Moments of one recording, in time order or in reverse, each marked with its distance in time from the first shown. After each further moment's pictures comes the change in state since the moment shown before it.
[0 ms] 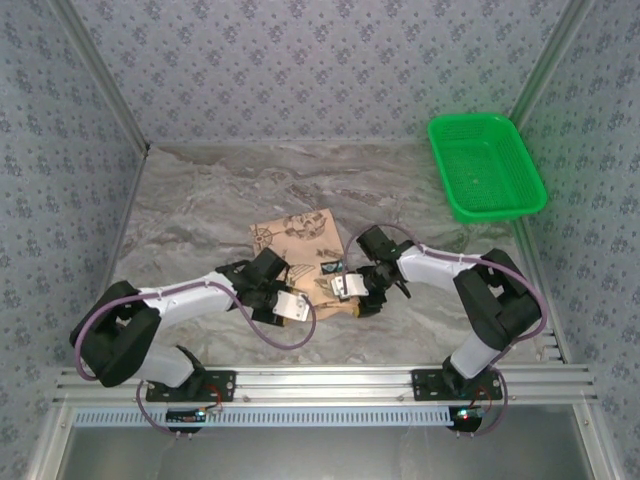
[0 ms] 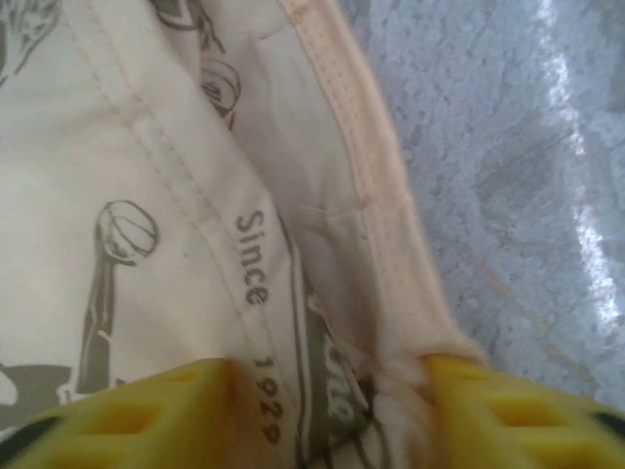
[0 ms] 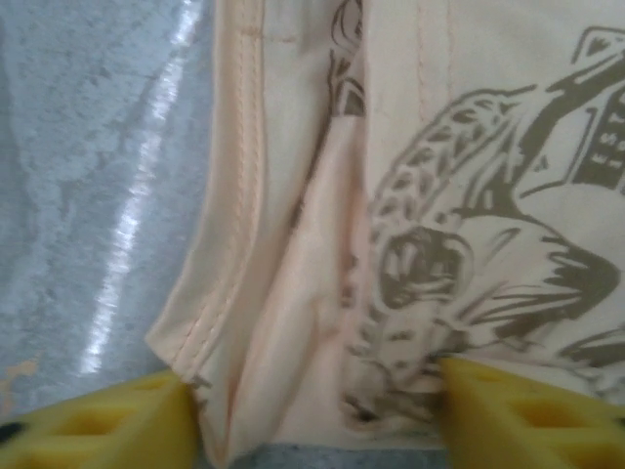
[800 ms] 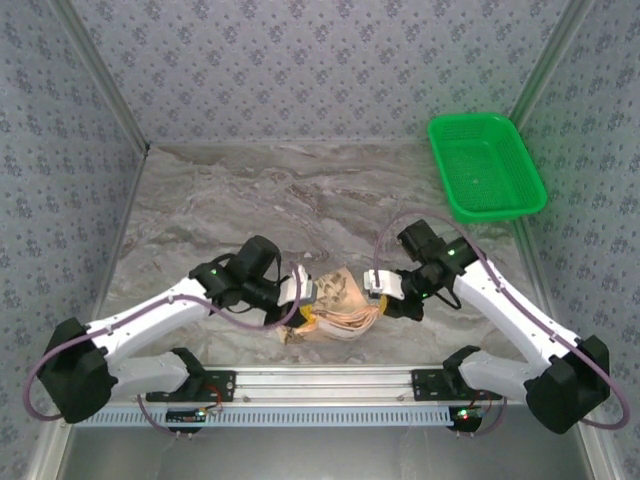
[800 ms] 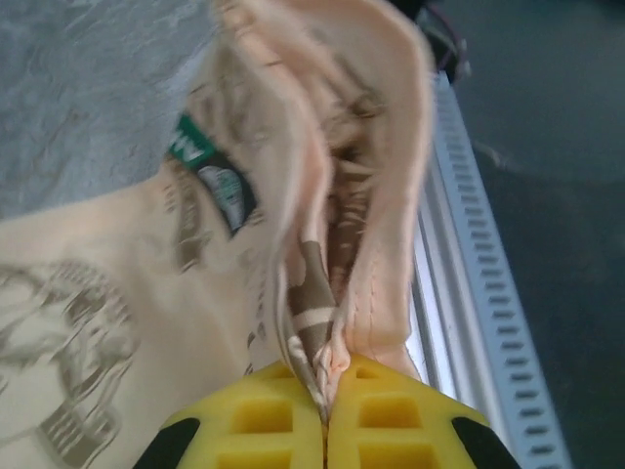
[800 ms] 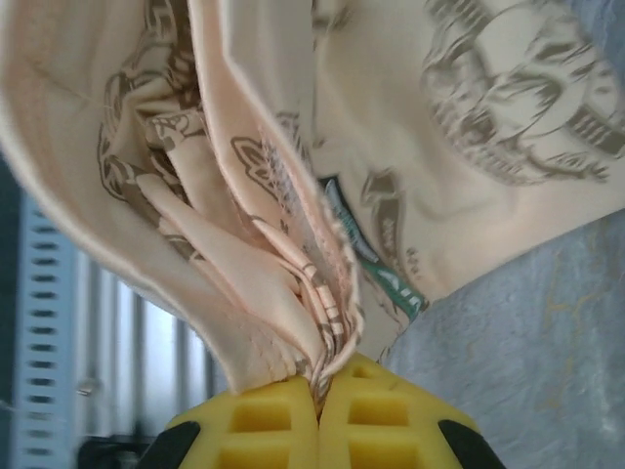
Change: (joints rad) left arm -0.003 -0.220 0.111 -0.079 0.622 -0.651; right arm -0.101 -0.503 0.129 -0.691 -0.112 0.257
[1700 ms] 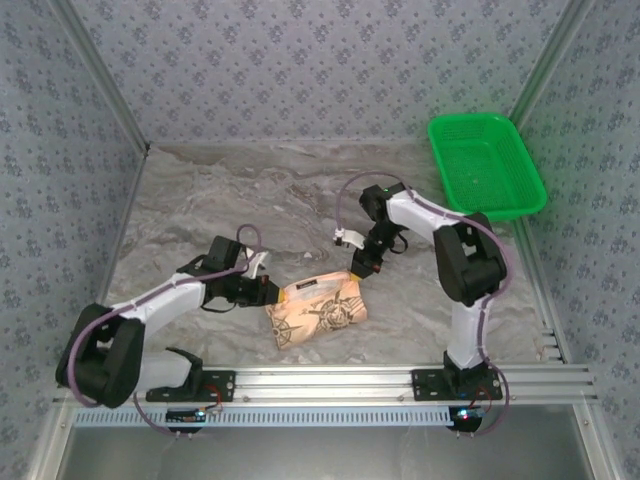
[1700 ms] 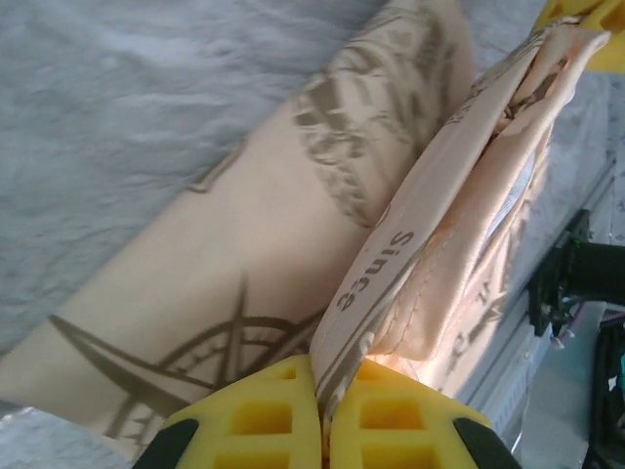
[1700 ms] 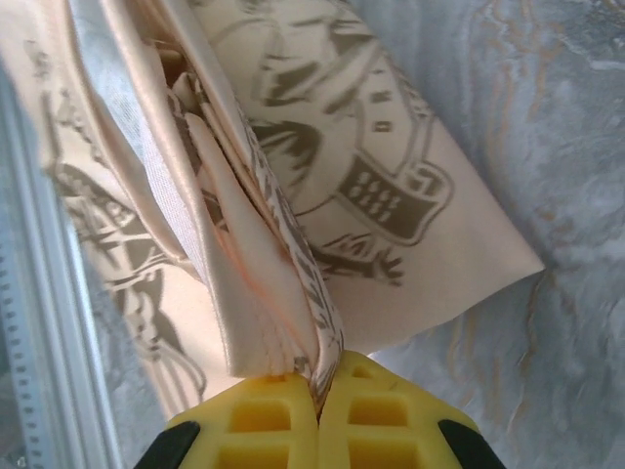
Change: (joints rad) left arm 0.377 0.116 -0.211 0.164 -0.099 -0.808; right arm -0.067 0.869 0.476 0.037 -0.064 0.108
